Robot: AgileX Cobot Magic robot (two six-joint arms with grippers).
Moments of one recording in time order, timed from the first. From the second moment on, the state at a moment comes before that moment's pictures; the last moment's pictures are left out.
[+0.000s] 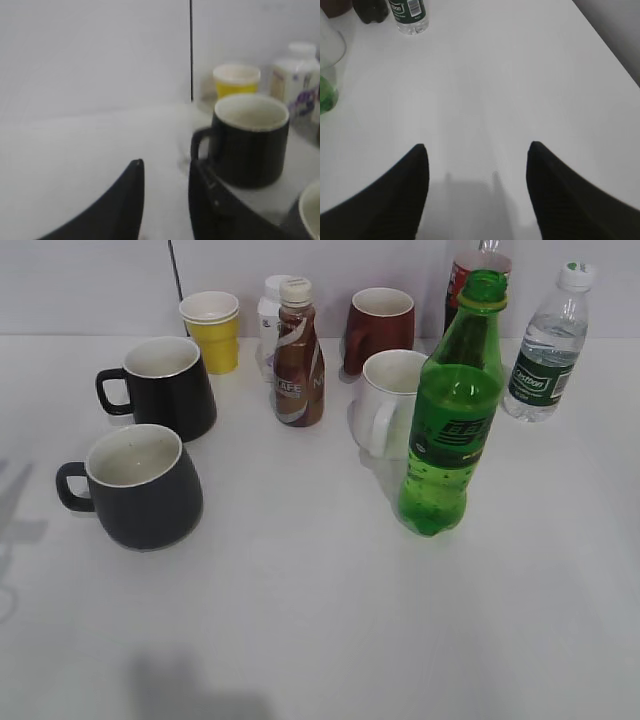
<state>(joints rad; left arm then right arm) -0.08 1.11 -0.25 0.11 -0.66 -0.03 0.08 -0.01 -0.51 -0.16 1.05 0.21</state>
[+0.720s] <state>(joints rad) -0.26 1.37 -0.14 0.11 -0.73 0.02 0.08 -0.01 -0.50 -0.14 1.05 0.21</state>
